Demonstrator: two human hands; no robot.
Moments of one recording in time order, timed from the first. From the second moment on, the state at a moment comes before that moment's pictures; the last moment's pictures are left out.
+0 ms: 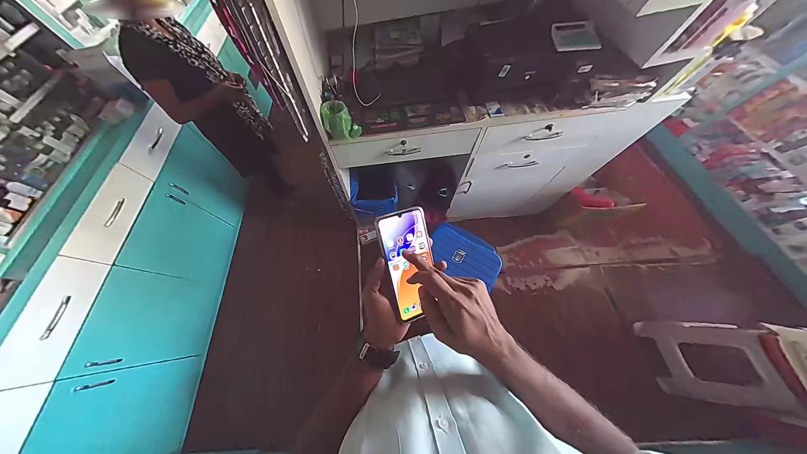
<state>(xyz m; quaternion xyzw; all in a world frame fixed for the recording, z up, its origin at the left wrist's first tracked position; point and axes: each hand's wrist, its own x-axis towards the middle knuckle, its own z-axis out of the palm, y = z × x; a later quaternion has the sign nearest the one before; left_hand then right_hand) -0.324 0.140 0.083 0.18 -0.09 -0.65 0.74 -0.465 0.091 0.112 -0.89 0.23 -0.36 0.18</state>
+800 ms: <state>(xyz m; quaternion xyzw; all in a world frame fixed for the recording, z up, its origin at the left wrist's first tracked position) -0.292 0.179 0.087 0.17 -0.13 -0.66 0.72 -0.436 0.097 0.127 -0.61 0.23 -0.42 0.63</state>
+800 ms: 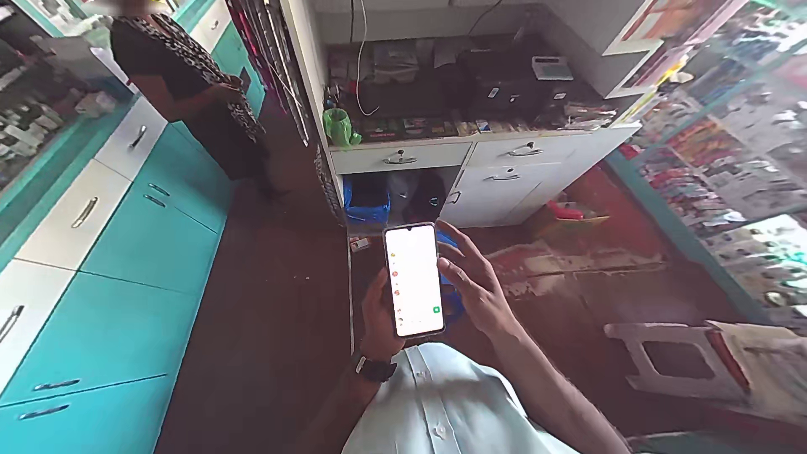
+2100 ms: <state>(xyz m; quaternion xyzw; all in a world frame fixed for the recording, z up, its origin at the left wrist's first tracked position) -0.522 0.121 0.088 0.20 -0.20 -0.75 0.59 -0.668 0.065 0.111 -0.50 0.33 -0.62 0.50</state>
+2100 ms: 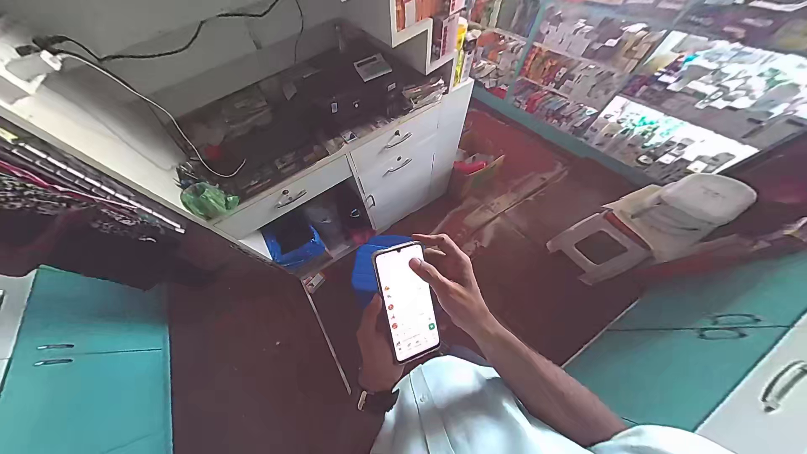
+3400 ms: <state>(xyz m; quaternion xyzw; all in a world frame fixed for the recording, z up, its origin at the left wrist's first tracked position) -0.537 0.103 0.106 0.23 -0.18 -0.68 0.67 -0.676 0.103 0.087 -0.53 0.25 -0.55 0.60</state>
